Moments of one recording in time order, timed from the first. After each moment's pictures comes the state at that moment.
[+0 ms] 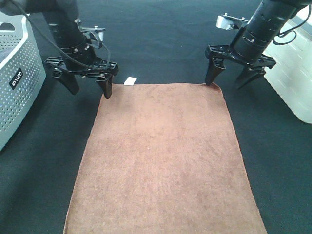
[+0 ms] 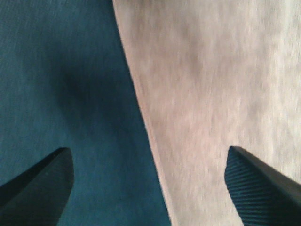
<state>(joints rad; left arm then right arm) -0.30 2.34 -2.00 -0.09 1.16 -0.04 0.14 2.19 -1.75 0.27 1.01 -0.15</state>
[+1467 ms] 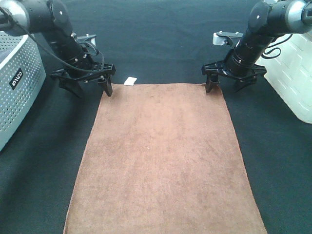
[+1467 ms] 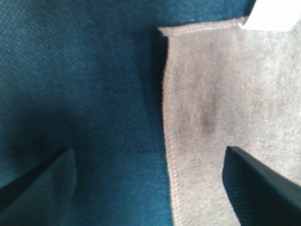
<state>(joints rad) -0.20 2.51 -2.10 -0.23 1.01 -0.03 0.14 2.37 -1.82 0.13 0.74 -0.09</state>
